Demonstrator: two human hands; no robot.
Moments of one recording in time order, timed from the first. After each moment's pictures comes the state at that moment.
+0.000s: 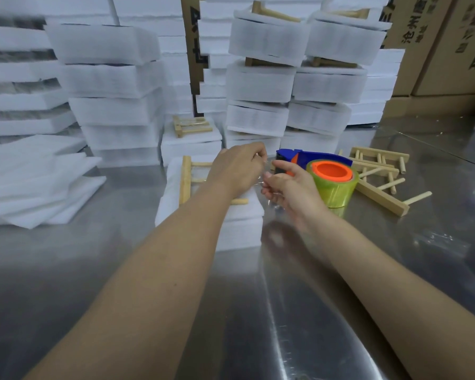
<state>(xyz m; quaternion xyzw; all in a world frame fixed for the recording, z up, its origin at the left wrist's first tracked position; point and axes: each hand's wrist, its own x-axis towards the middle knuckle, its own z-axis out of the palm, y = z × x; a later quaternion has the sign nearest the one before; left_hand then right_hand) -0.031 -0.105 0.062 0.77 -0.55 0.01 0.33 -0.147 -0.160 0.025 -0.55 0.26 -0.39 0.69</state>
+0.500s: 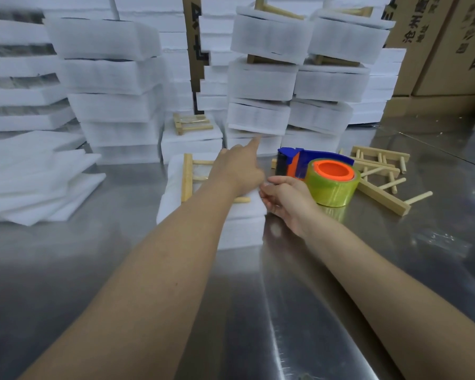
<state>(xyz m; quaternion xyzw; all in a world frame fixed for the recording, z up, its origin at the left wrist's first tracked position) -0.025 -0.109 0.059 0.81 -0.54 -0.01 0.24 -0.139 -0.156 0.017 -0.53 0.34 -0.33 0.70</state>
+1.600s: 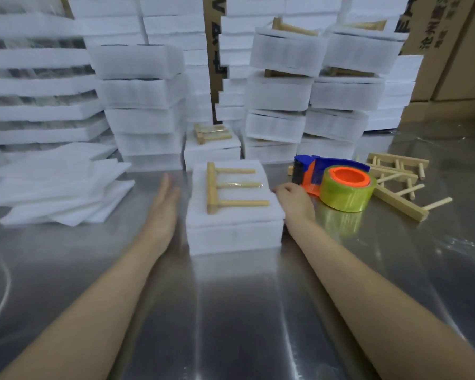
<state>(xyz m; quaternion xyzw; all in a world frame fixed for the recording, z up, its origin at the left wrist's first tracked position) 0.033 0.024 0.017 0.64 -0.27 -0.12 0.71 -0.112 -0.151 0.004 -0.72 0.47 -0.32 0.40</state>
